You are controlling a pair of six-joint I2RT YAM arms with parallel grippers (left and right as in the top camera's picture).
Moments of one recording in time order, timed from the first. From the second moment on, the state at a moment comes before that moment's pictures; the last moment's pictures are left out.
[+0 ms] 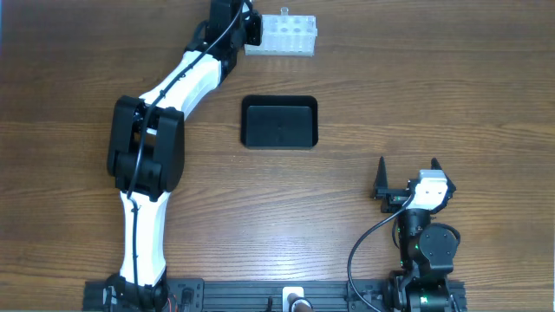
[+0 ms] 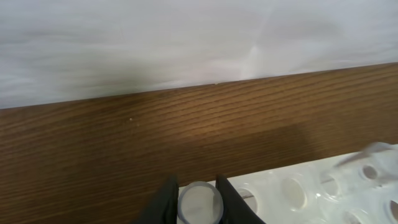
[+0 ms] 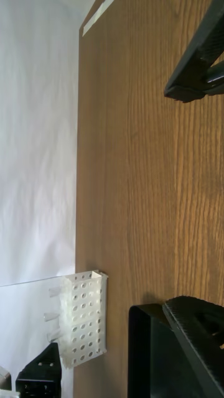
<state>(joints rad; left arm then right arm) -0.31 2.32 1.78 0.01 -0.02 -0.11 0.02 0.02 0.01 -0.07 0.06 -0.02</state>
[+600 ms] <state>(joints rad) -0.31 2.32 1.78 0.01 -0.03 -0.11 0.02 0.02 0.01 -0.07 0.06 -0.02</state>
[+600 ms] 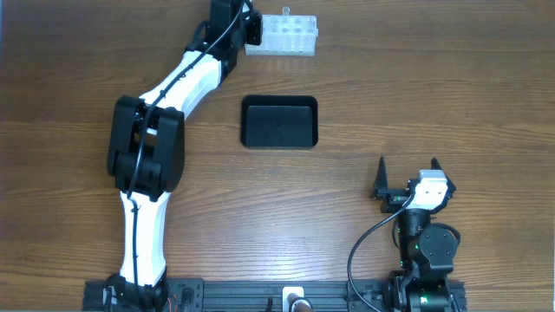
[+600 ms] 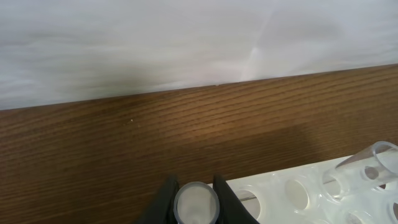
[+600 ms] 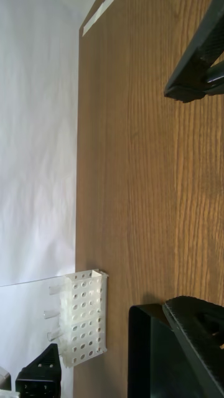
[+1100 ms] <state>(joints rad) -0.31 2.17 1.78 0.01 -0.04 -0.10 0.02 0.02 0.01 -0.07 0.06 -0.02</state>
